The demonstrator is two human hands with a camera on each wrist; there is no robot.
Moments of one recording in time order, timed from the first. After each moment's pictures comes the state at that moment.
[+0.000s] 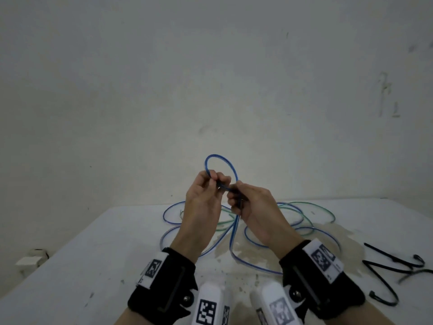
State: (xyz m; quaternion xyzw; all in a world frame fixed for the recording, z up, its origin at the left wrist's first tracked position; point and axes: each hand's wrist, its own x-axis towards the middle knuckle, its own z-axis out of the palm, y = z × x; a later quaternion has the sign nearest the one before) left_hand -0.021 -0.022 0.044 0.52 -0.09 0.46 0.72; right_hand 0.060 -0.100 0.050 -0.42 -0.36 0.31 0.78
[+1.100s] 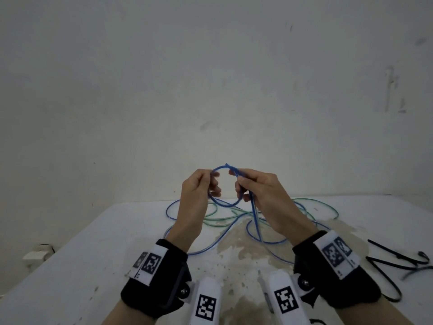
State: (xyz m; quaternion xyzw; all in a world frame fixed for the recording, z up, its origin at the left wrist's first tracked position) left_hand -0.027 -0.007 0.049 0.66 0.13 0.50 0.55; right_hand 0.072 -0.109 0.060 -0.54 -0.49 0.16 0.66
